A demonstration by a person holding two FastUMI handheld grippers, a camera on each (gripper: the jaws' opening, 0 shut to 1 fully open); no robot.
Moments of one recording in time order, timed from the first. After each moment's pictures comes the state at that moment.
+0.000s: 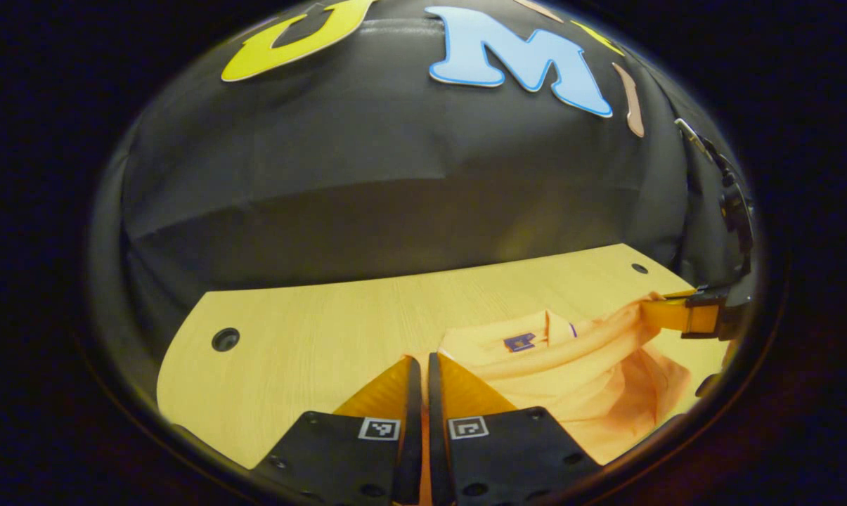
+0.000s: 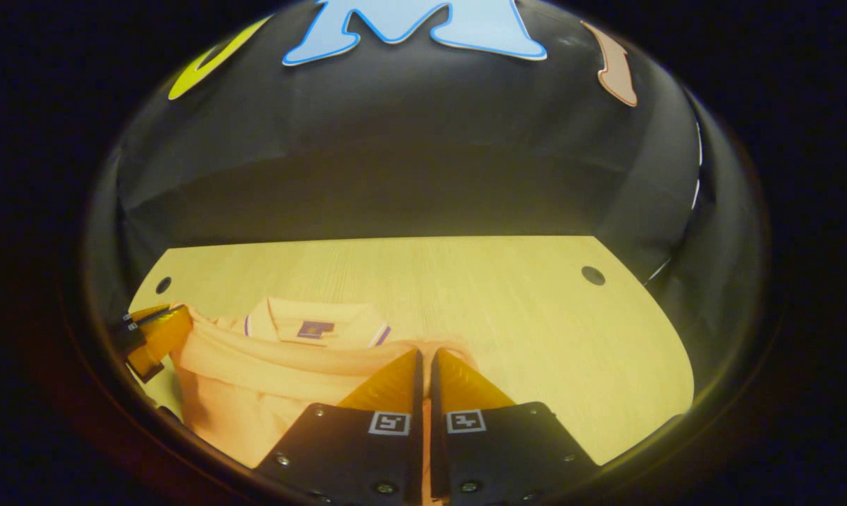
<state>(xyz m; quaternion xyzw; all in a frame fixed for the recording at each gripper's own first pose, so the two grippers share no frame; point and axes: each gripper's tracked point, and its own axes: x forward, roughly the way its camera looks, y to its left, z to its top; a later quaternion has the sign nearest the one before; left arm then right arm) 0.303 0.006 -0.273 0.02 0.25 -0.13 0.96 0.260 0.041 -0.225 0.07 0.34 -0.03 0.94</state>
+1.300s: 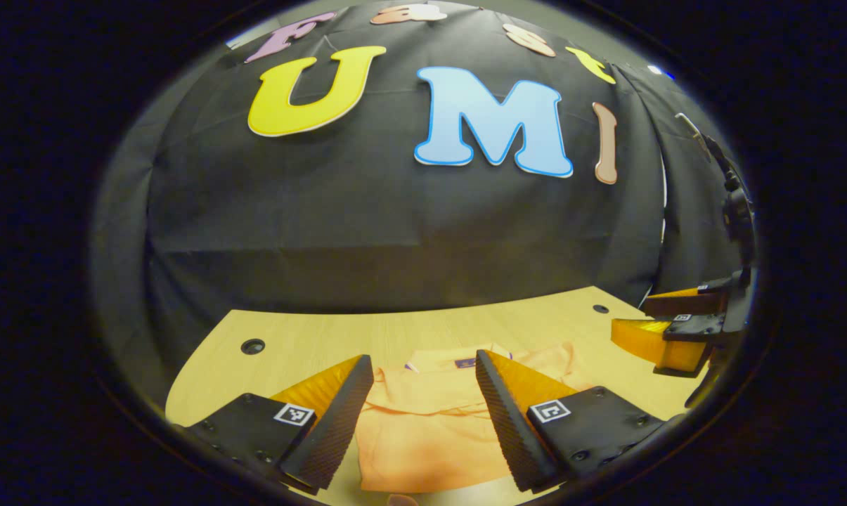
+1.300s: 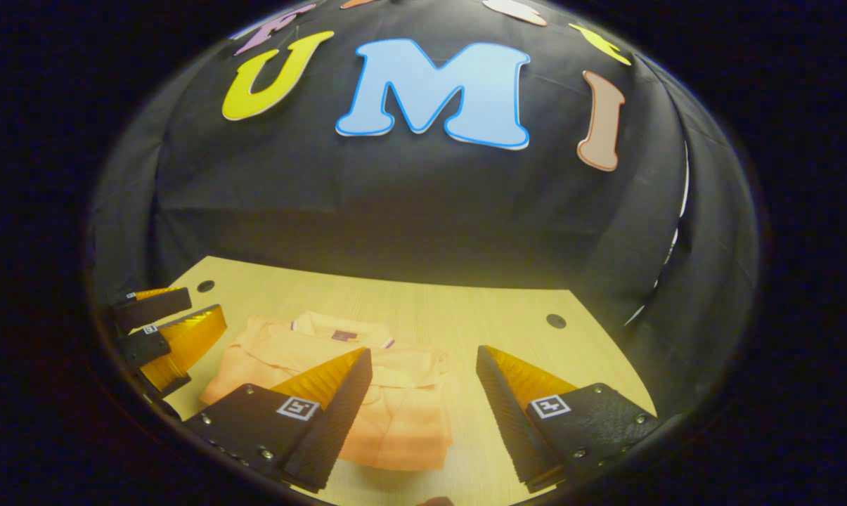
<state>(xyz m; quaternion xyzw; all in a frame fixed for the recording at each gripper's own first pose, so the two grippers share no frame) 0.195 -0.021 -0.160 -0.01 0.15 -0.13 0.98 0.158 0.035 -0.126 0.02 0.22 -0.01 0.98</state>
